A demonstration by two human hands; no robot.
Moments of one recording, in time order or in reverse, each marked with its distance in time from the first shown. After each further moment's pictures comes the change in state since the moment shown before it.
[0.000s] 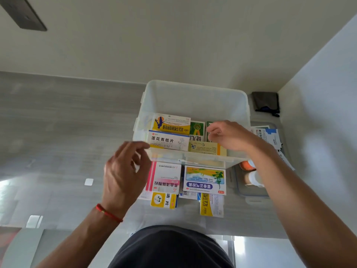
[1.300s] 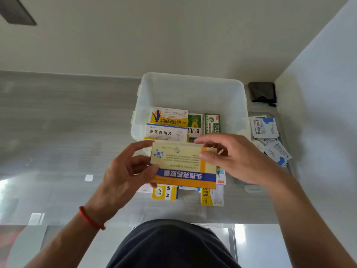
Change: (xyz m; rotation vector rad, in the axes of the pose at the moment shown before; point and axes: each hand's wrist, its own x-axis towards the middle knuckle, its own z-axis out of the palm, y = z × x) left_hand -0.013 0.011 -0.032 -0.821 -0.572 -0.497; right_hand -0.116 -0.038 0.018 0.265 0.065 -0.276
